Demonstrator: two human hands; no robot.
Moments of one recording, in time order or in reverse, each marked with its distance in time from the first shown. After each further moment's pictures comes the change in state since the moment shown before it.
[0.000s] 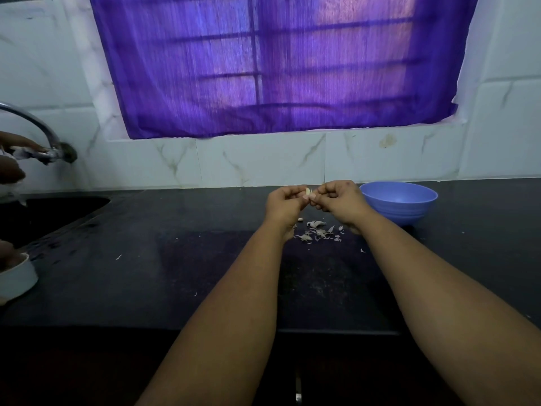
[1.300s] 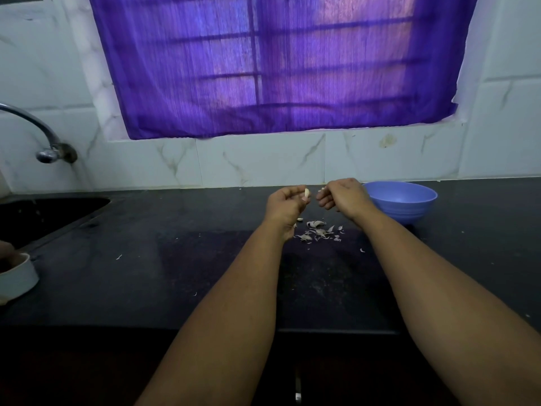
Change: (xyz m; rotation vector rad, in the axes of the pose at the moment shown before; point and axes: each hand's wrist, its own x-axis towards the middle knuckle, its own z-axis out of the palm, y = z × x) left_hand -0.002 0.000 0.000 -0.074 -0.040 -0.035; right_hand 0.001 -0.012 -0.005 -0.076 0.114 0.123
